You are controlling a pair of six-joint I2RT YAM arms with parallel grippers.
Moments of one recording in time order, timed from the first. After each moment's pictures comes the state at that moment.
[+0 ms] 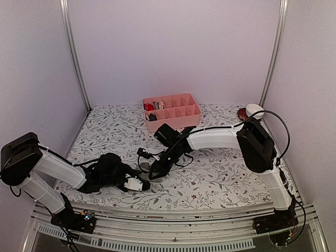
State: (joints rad) left arm -0.85 1.48 0.32 0.51 -0.06 1.23; right arm 0.96 2.34 1.79 -0.57 -0.56 -0.09
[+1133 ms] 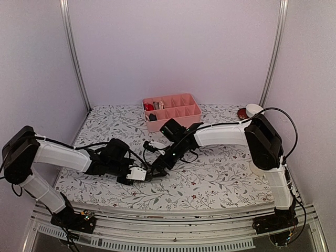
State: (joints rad) left arm -0.77 1.51 0.59 0.02 0.11 1.10; right arm 0.92 2.26 1.72 -0.51 -0.47 -0.07
